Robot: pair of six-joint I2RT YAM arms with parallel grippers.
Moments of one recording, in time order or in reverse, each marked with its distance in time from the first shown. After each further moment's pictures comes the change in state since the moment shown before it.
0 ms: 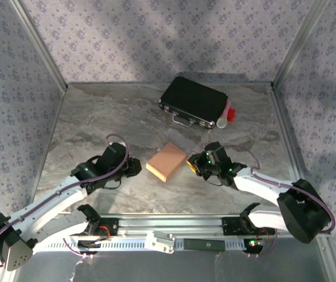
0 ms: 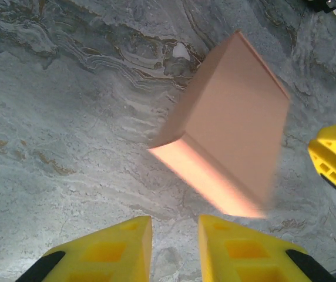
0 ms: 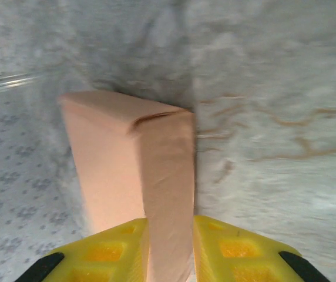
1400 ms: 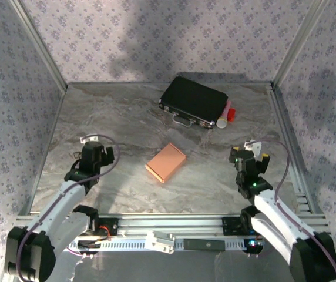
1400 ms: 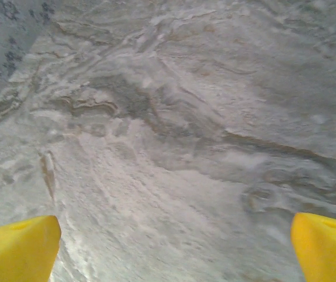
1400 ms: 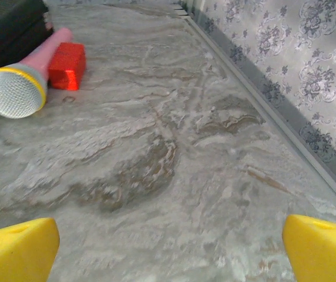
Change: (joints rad) left arm 0.523 -0.025 -0.297 0.452 -0.403 0.655; right arm -0.348 -0.403 -0.197 0.004 0.845 -1.279
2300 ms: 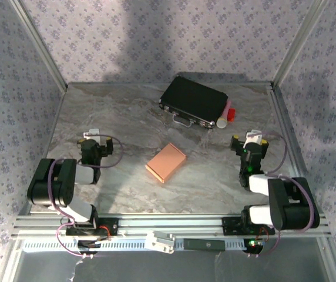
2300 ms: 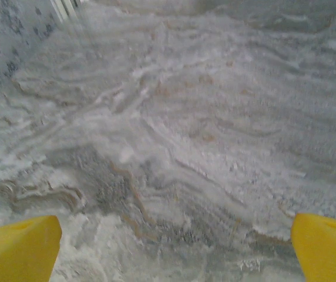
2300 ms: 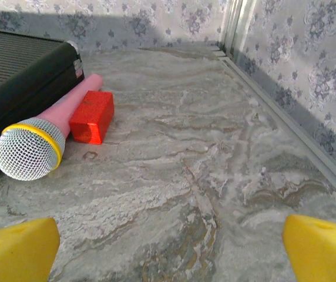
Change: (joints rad) left arm 0.196 0.673 -0.095 0.999 0.220 0.201; right arm -0.238 0.526 -0.046 0.810 -0.335 -0.167
